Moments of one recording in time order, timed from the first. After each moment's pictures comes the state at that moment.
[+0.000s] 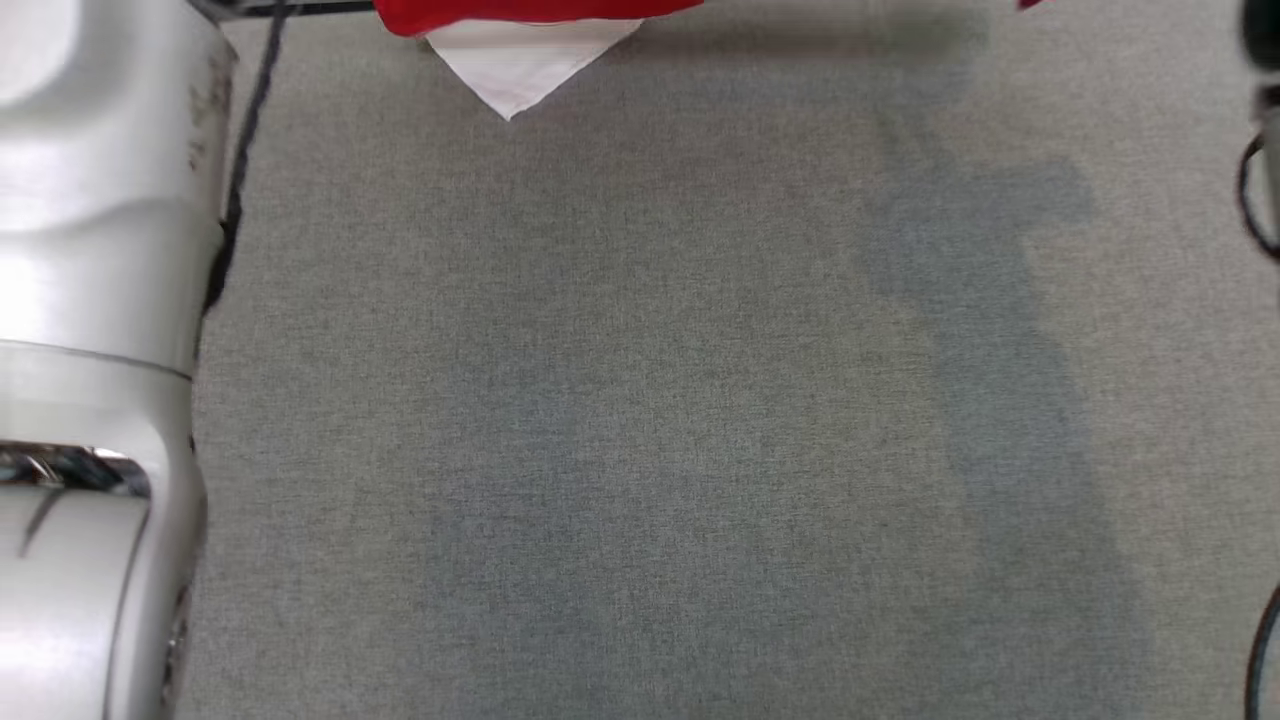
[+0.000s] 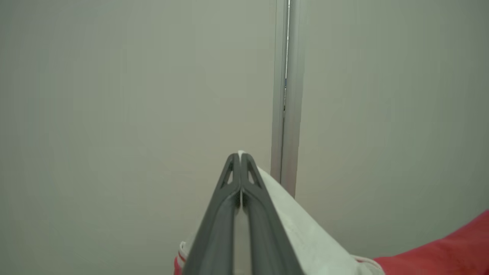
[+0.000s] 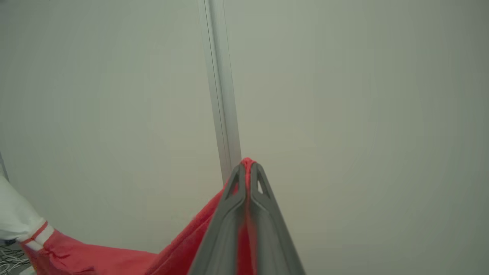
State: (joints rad) left arm -1.43 0.09 -0.22 0.93 -0.36 -0.08 -0.25; right arm -1.29 -0.28 0.31 0.70 0.53 0.13 -0.16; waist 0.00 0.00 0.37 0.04
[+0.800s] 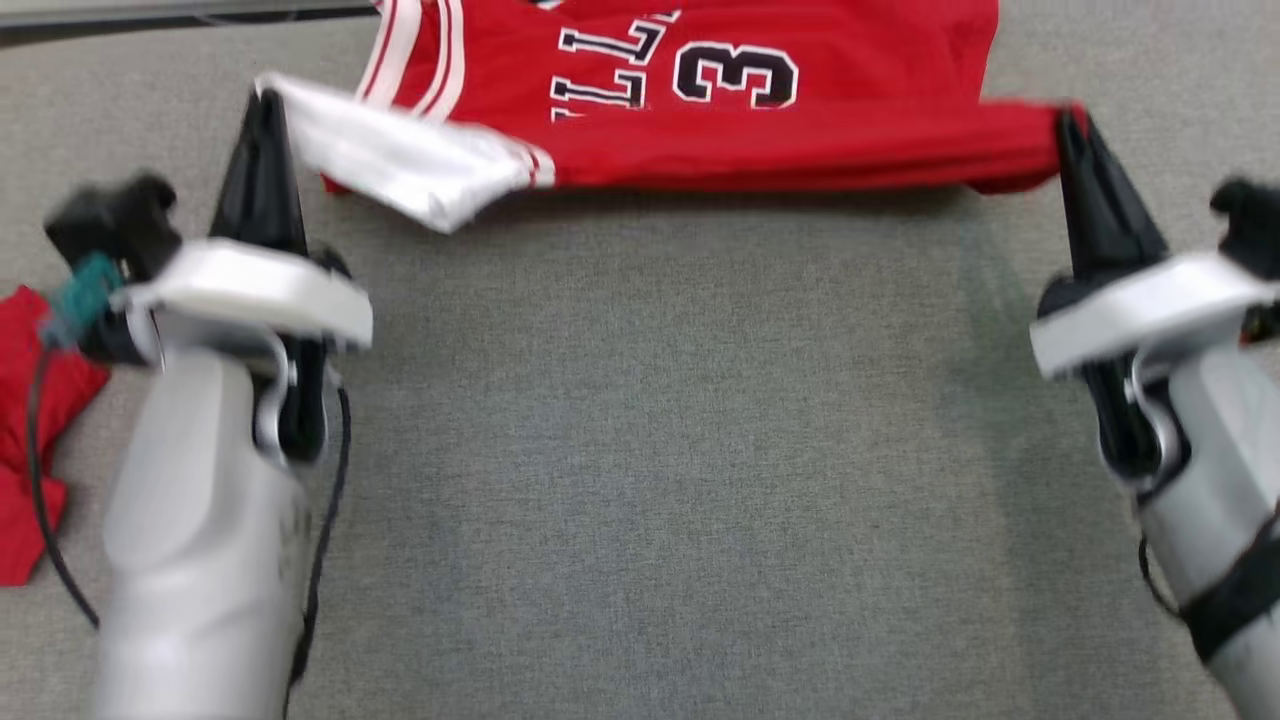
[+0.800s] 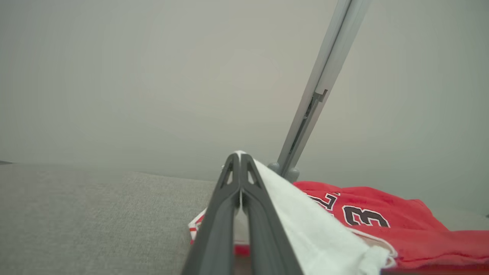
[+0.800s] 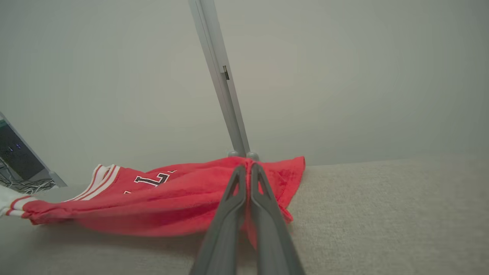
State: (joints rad) left arm -0.76 0.07 -0.01 0.67 -0.36 -0.10 -0.26; right arm -0.75 -0.33 0.42 0.62 0.66 0.13 -0.26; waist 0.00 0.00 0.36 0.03
